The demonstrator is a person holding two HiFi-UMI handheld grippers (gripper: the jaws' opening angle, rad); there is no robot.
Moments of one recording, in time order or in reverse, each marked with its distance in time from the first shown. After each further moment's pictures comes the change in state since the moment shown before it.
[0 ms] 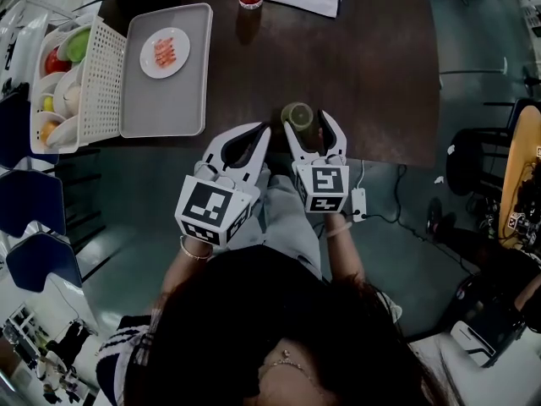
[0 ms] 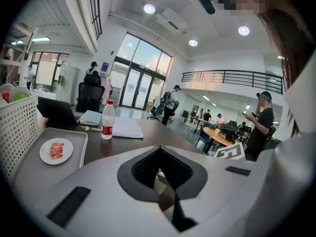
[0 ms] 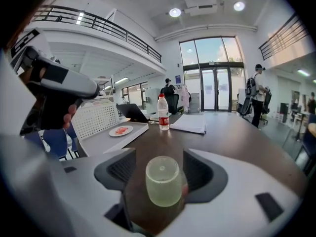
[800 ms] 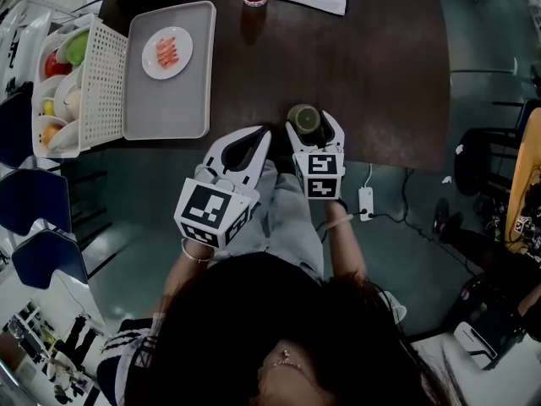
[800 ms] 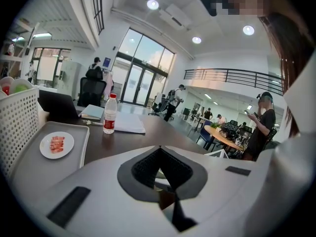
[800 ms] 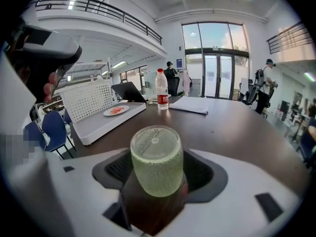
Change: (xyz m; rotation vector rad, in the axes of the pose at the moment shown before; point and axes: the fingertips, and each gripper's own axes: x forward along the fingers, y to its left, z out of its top) left arm 0.007 0.013 -0.015 -0.027 0.041 0.005; right arm 0.041 -0.008 -0.058 -0.012 0.192 -0.005
